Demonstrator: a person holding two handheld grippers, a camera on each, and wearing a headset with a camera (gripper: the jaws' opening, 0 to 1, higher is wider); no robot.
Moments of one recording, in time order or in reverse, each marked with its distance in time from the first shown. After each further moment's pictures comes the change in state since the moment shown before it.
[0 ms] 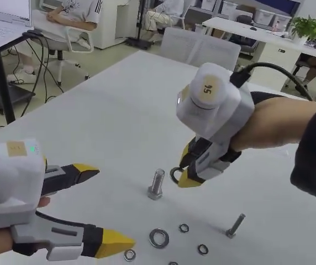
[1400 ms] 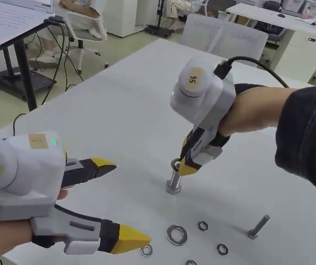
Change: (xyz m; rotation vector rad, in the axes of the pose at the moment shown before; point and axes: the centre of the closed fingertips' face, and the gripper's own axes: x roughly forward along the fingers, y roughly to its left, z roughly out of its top) left arm 0.005 0.005 -0.011 -0.015 0.028 0.002; right arm 0.053 -0.030 0.006 0.007 0.049 0.094
